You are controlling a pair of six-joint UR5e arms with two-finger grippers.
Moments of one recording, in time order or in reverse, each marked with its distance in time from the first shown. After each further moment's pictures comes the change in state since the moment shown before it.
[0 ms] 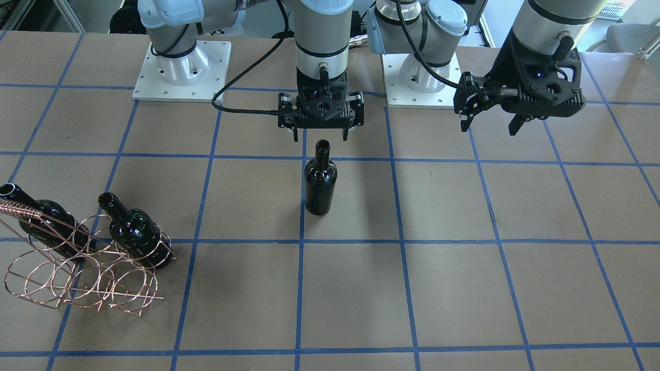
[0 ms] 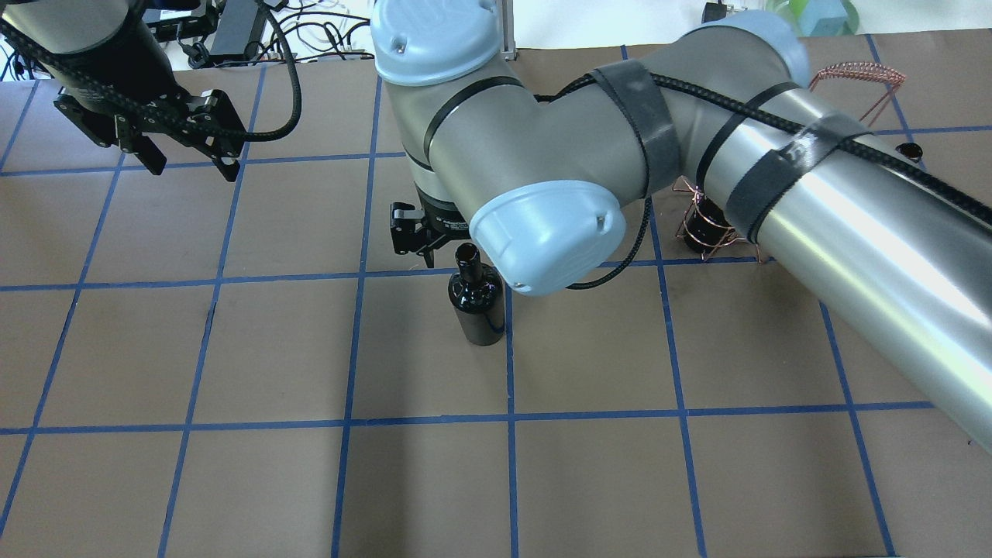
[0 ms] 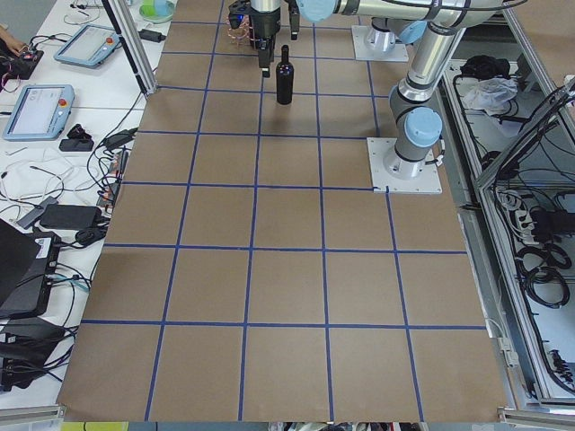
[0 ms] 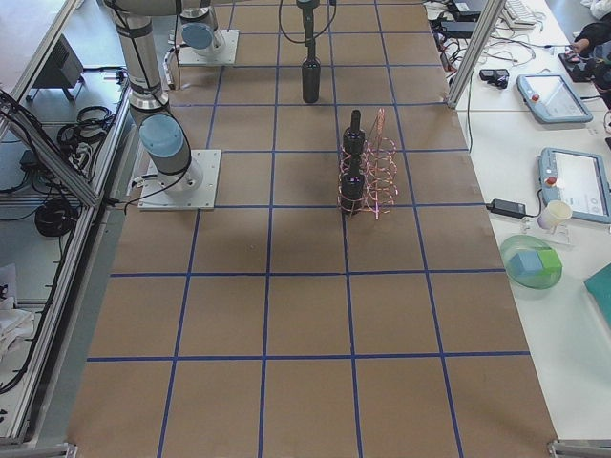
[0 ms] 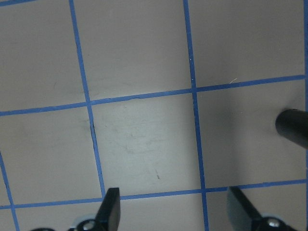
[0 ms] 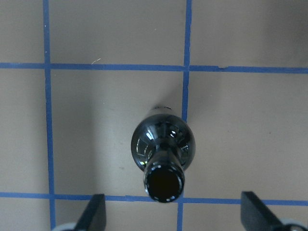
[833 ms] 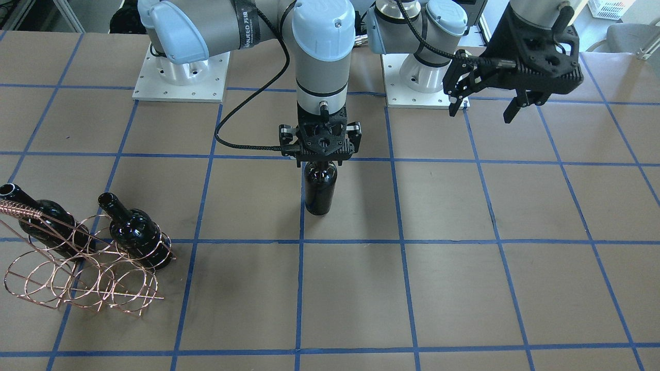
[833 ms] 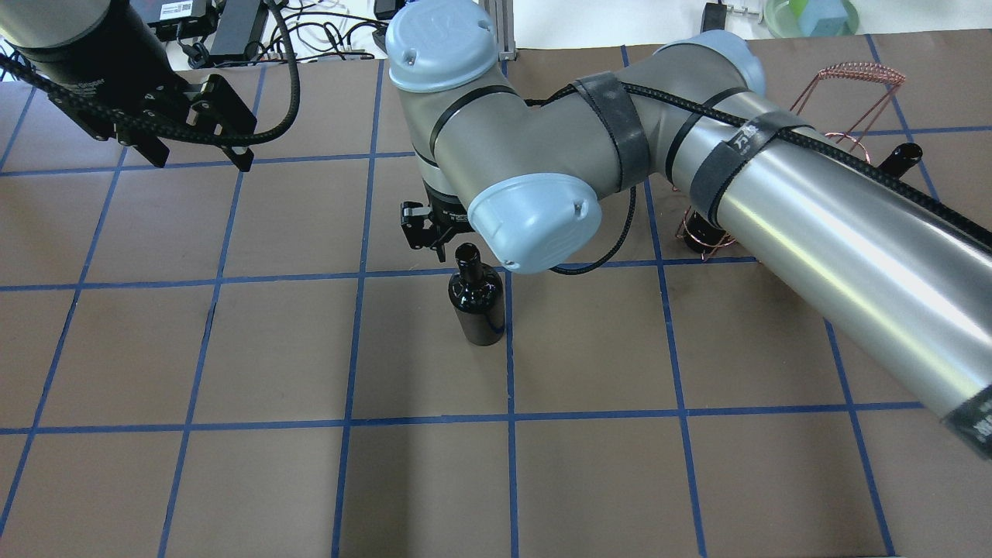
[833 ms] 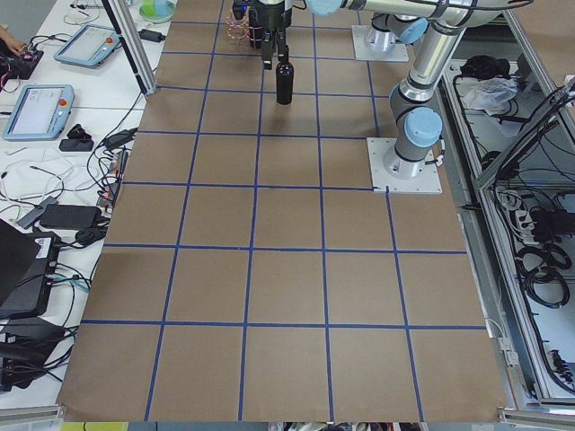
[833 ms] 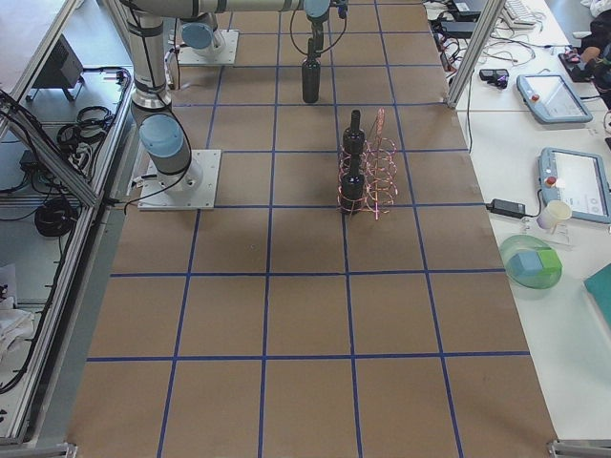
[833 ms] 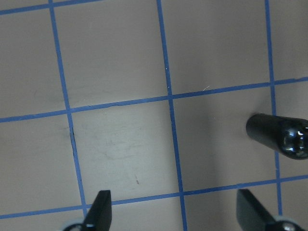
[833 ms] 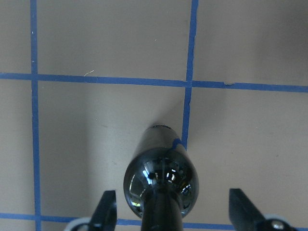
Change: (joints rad) left arm -0.005 0.048 -0.003 -0.001 -0.091 0.003; right arm -0.026 0.064 -0.004 -0.038 0.003 -0.054
